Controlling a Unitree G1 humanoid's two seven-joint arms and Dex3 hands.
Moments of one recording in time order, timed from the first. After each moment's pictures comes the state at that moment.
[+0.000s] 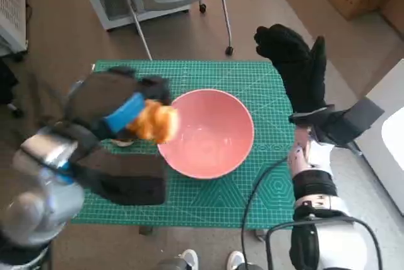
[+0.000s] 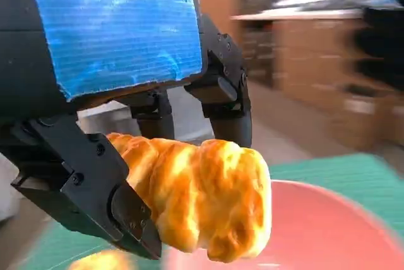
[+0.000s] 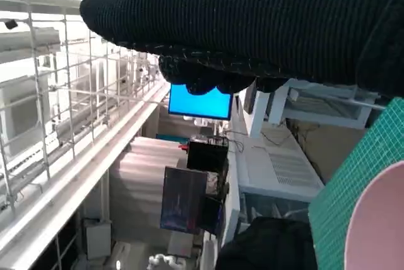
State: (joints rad) left arm -0.68 0.64 -0.35 -0.42 0.74 0.40 -0.66; right arm -0.97 -0.10 -0.32 1.16 0.30 -0.74 0.65
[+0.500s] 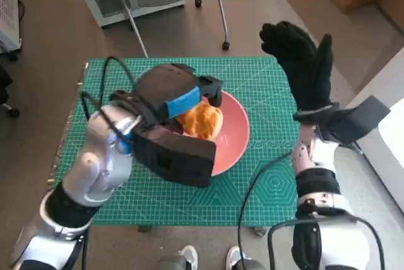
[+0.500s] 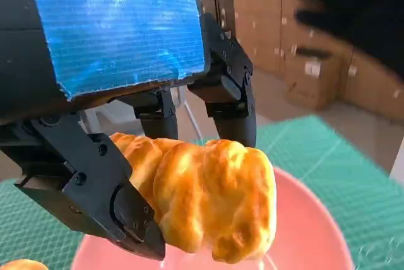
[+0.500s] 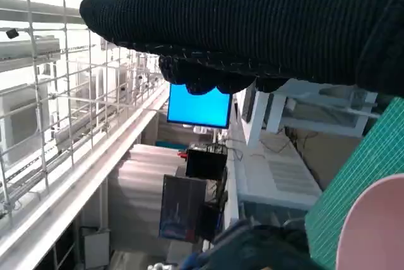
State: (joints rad) left arm -0.80 0.46 -0.47 -0.07 0.78 0.28 -0.63; right arm -0.95 -0.13 -0.31 1.15 0.31 -0.76 0.66
